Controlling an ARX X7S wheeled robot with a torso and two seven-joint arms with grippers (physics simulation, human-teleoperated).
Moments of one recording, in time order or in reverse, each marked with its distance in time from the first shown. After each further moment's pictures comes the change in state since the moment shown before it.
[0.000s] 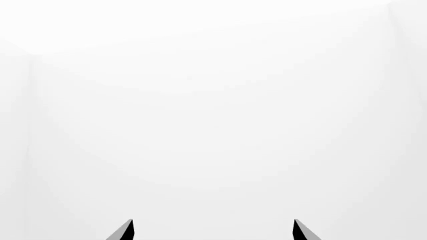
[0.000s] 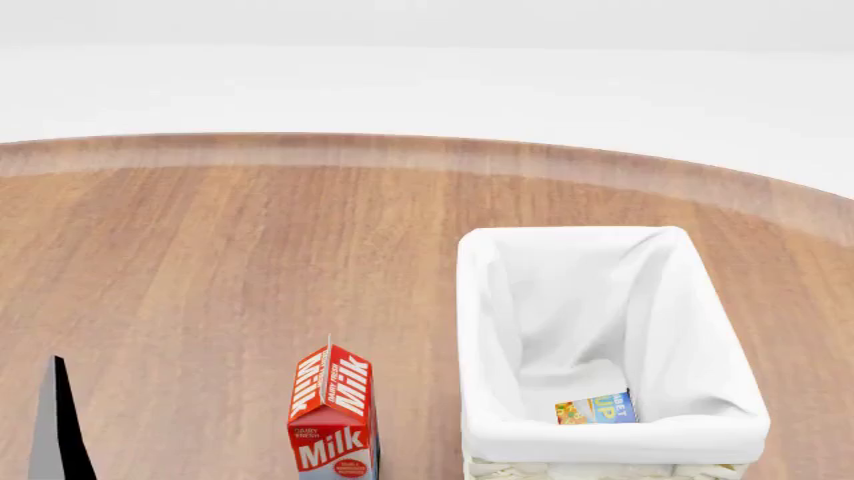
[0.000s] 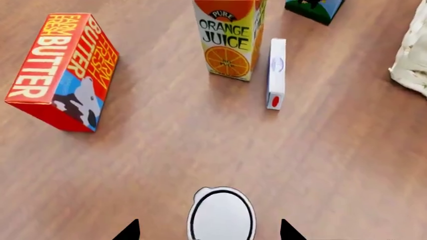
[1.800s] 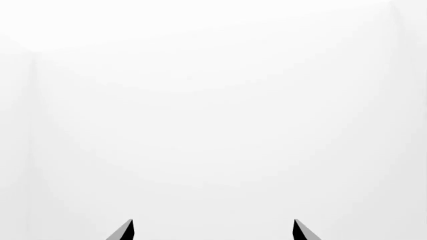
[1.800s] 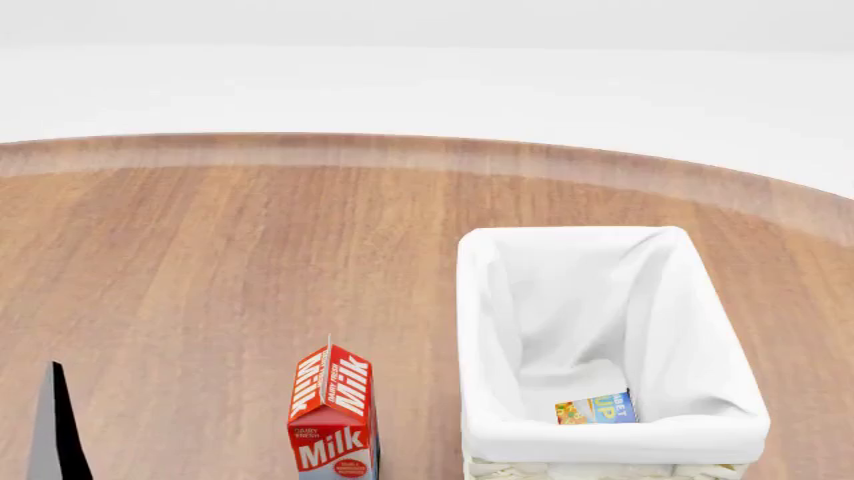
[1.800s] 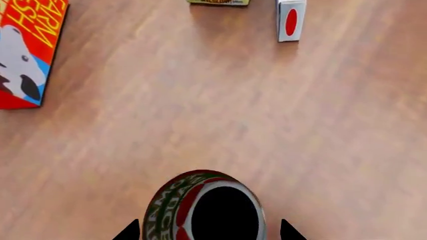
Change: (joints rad) left arm 0.011 -0.015 0.003 -0.025 -0.007 0.034 -0.017; right arm -0.111 -0.186 -0.017 0.503 -0.107 -0.179 -0.293
